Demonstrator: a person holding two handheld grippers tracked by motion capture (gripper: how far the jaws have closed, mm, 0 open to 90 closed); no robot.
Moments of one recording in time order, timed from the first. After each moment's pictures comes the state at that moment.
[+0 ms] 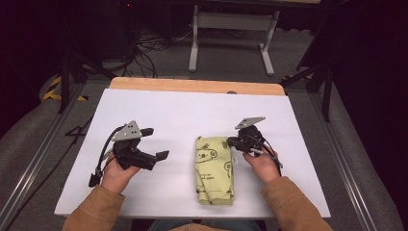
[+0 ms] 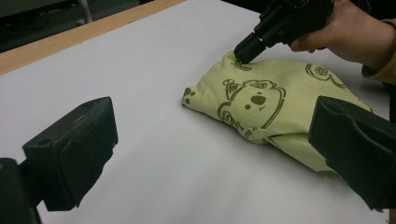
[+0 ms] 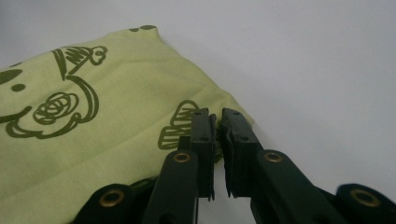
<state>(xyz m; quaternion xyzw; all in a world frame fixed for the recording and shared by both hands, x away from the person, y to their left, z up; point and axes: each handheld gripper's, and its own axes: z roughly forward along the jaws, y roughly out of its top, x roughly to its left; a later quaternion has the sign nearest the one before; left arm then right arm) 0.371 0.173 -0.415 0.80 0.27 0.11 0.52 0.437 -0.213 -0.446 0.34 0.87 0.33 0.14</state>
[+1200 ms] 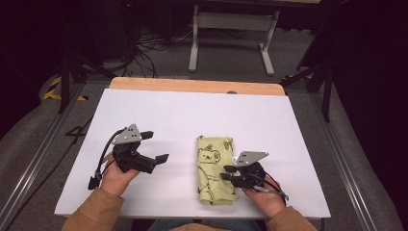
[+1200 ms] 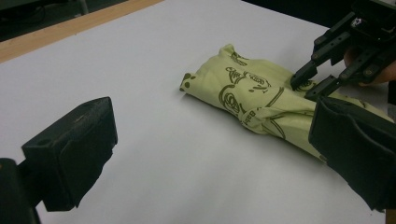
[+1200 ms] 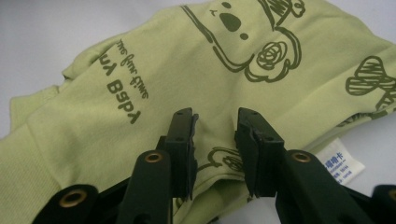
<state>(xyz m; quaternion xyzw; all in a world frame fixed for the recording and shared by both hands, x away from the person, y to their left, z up) 0.367 0.174 -0.422 0.81 0.27 0.11 0.52 0.340 -0.207 -0.469 0.25 0.89 0.37 0.11</state>
